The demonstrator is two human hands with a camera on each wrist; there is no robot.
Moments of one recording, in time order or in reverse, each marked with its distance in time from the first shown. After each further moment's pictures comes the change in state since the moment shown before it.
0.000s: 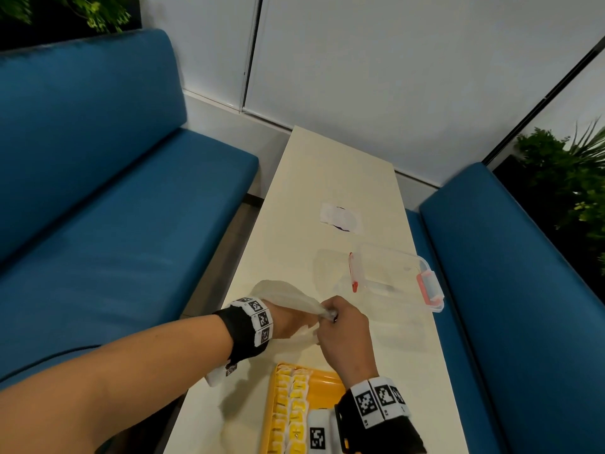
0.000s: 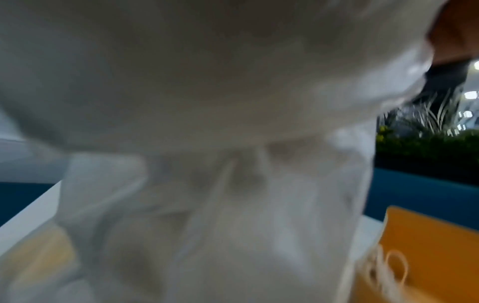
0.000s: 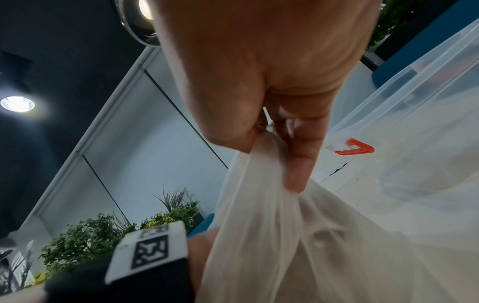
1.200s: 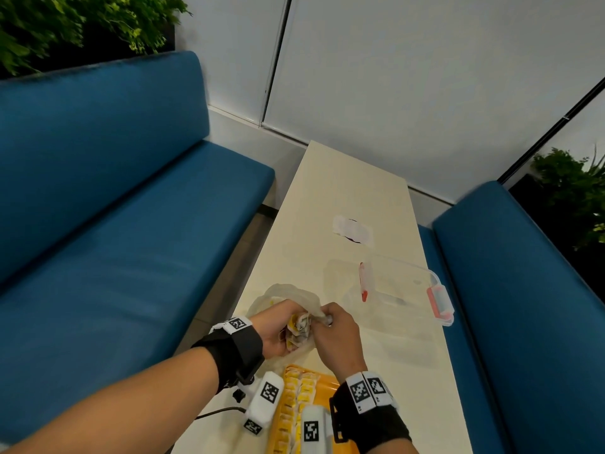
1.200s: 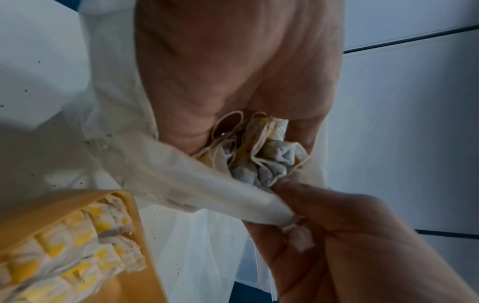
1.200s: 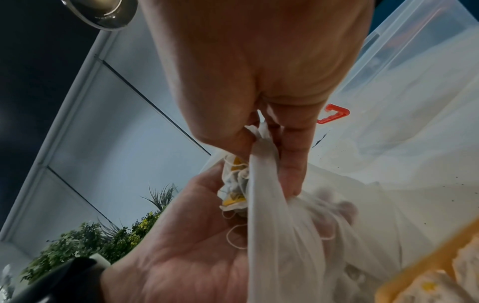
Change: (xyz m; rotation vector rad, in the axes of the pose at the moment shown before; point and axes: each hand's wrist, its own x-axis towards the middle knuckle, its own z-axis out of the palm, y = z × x) left_hand -0.049 0.028 -0.012 -1.840 0.007 -0.400; right_hand 0.006 0.004 0.023 0.101 -0.085 0.016
